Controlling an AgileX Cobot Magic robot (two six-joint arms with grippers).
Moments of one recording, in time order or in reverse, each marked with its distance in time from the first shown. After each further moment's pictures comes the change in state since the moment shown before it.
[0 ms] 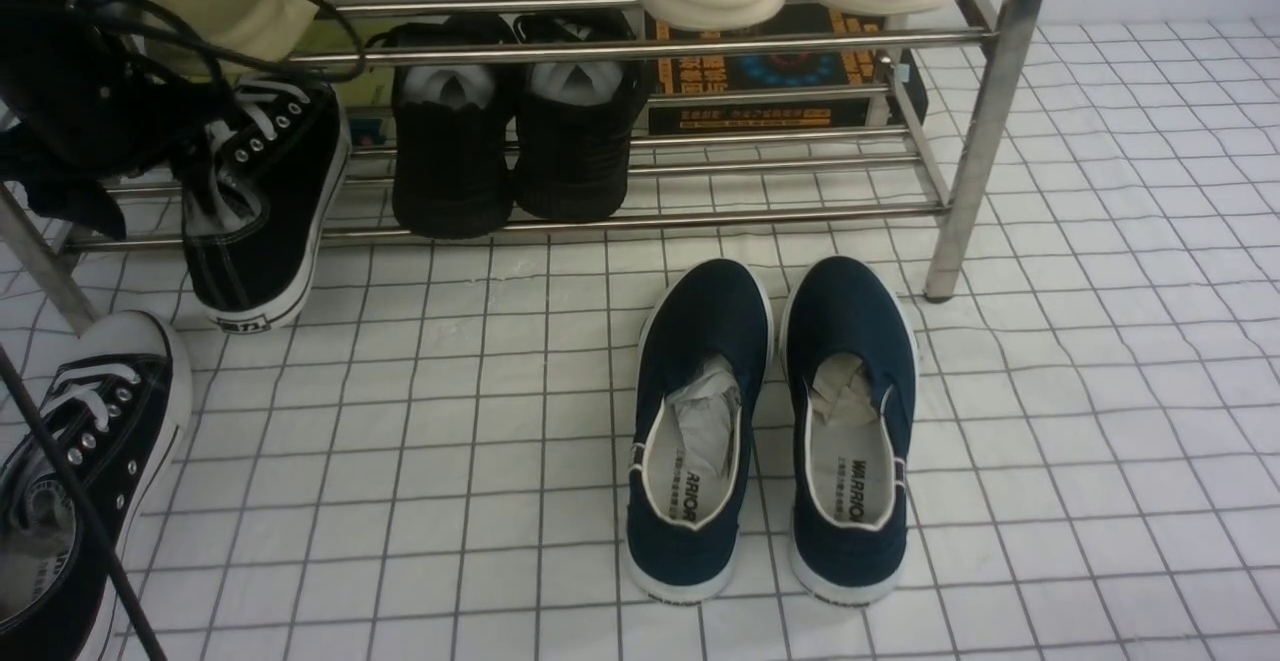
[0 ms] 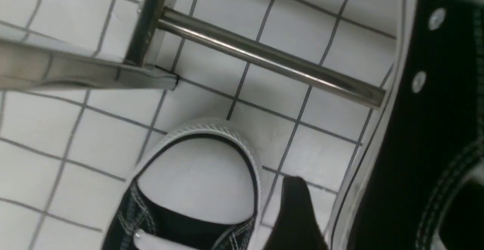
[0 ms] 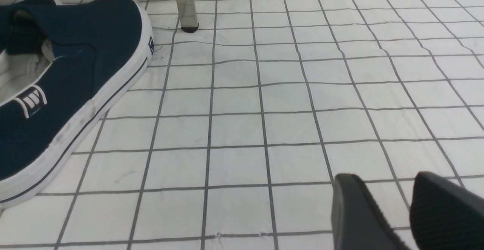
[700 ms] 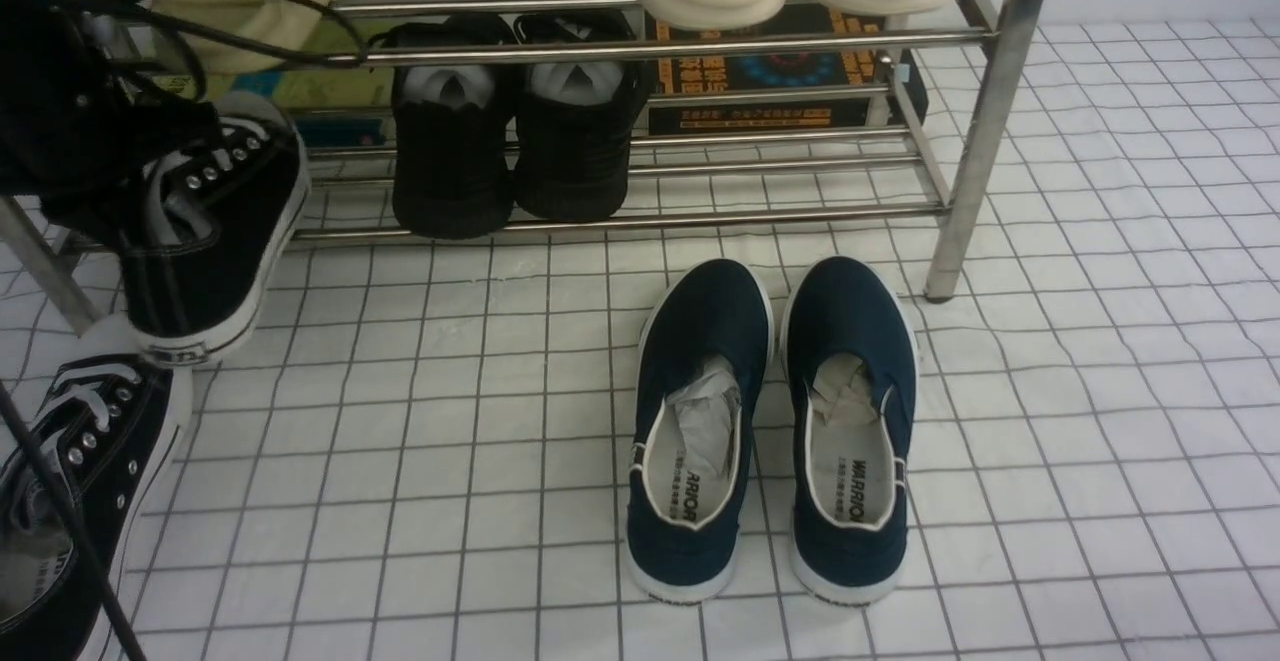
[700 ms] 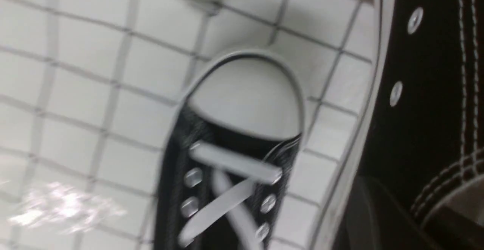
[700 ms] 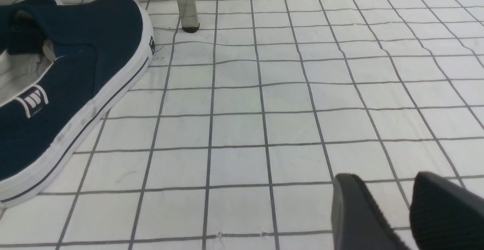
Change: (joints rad) right arm 0.000 0.000 0.000 0.000 0.000 0.000; left arm -0.001 -0.096 0.004 0.081 0.188 -0.003
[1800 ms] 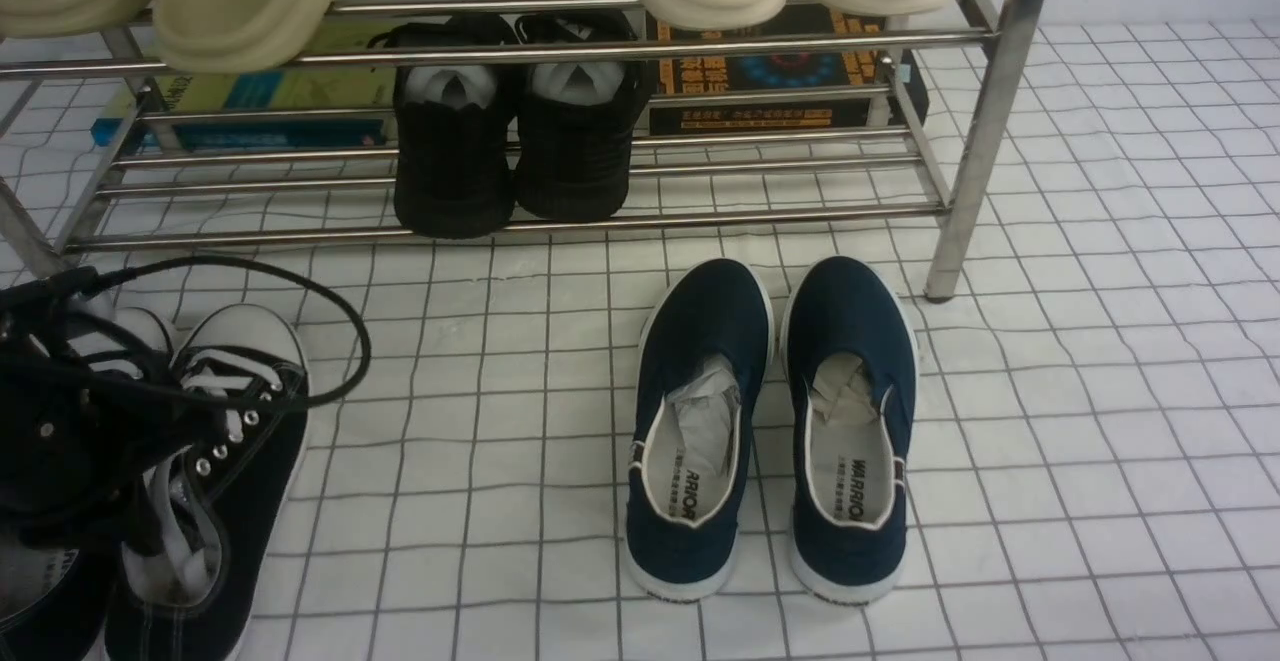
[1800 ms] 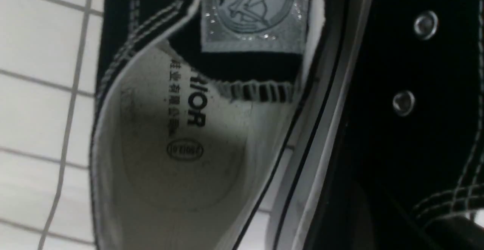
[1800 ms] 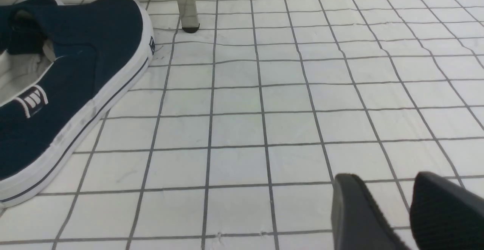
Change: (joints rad) right arm 0.000 0.000 0.000 0.000 0.000 0.000; left arm 0.000 -0.409 0.861 -0.159 -0.350 0.089
